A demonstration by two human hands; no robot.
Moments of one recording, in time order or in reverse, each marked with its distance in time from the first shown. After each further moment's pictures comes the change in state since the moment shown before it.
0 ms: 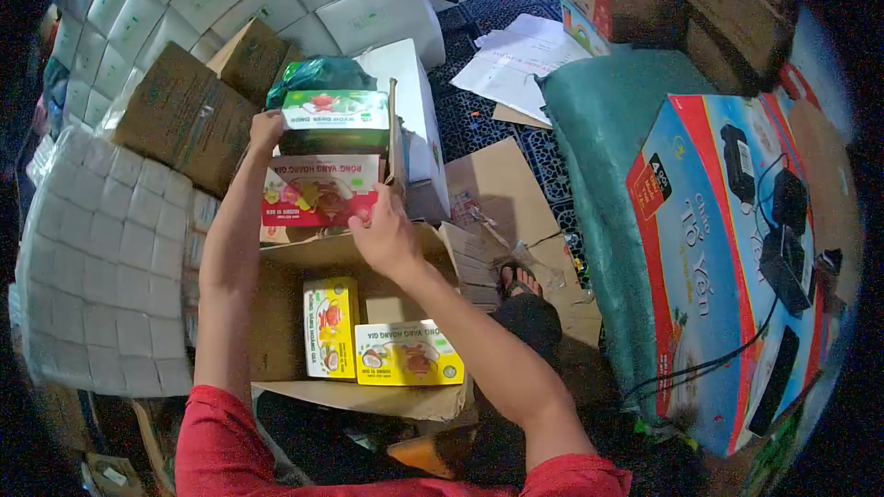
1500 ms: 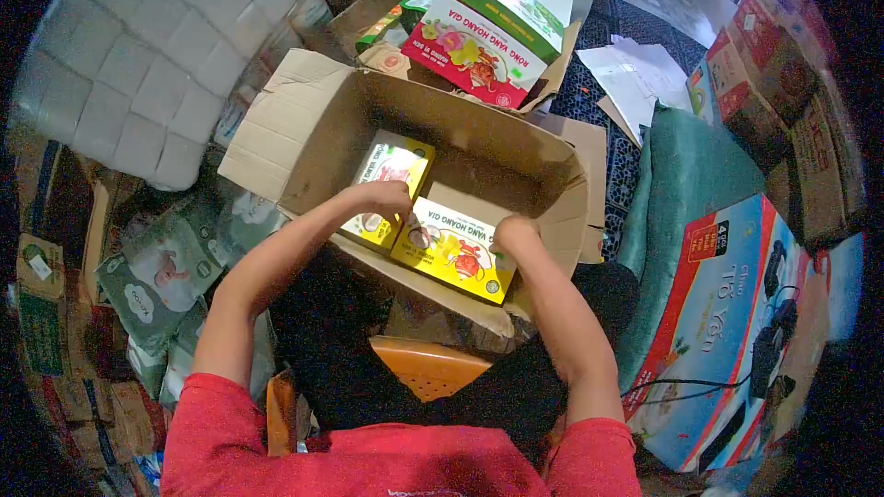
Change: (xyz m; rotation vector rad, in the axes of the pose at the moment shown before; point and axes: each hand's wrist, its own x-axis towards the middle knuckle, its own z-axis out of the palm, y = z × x) left_hand -0.362 -0.181 0.038 0.197 -1.061 1.115; right_hand -0.106 0.106 0.010 -1.436 -1.133 0.123
